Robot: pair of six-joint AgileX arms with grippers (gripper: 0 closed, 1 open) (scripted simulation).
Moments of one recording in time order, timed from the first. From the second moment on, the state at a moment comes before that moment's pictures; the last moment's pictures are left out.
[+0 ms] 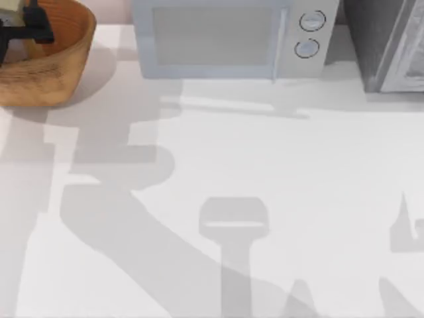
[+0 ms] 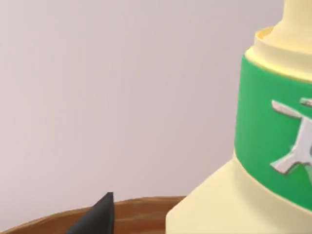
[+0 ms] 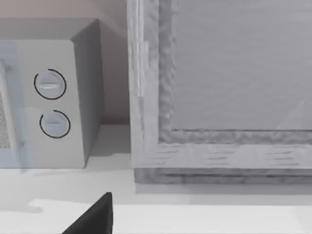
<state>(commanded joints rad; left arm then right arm) 0.08 2.20 1.14 1.05 0.12 0.01 0.00 0.00 0.00 0.00 0.00 0.00</state>
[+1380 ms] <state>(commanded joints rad) 0.08 2.20 1.15 1.05 0.12 0.01 0.00 0.00 0.00 0.00 0.00 0.00</state>
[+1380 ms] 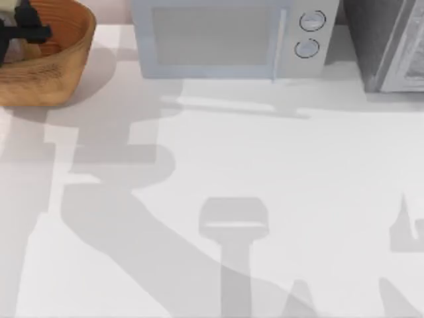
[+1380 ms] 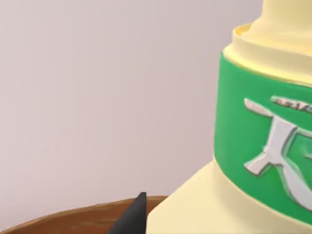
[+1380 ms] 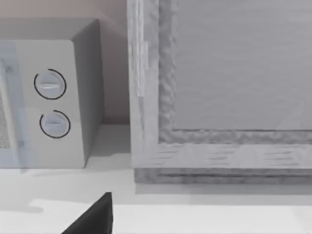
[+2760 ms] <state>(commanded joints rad) 0.08 1.90 1.40 0.51 0.12 0.02 0.00 0.00 0.00 0.00 0.00 0.00</state>
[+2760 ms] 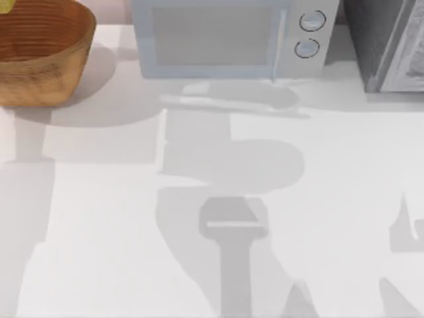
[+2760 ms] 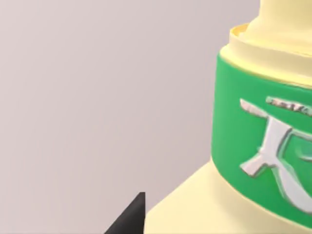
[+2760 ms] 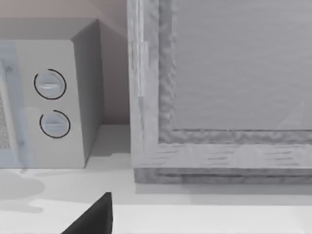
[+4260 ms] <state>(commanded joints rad) 0.01 0.15 0.14 0.06 0.01 0.00 0.00 0.00 0.00 0.00 0.00 0.00</state>
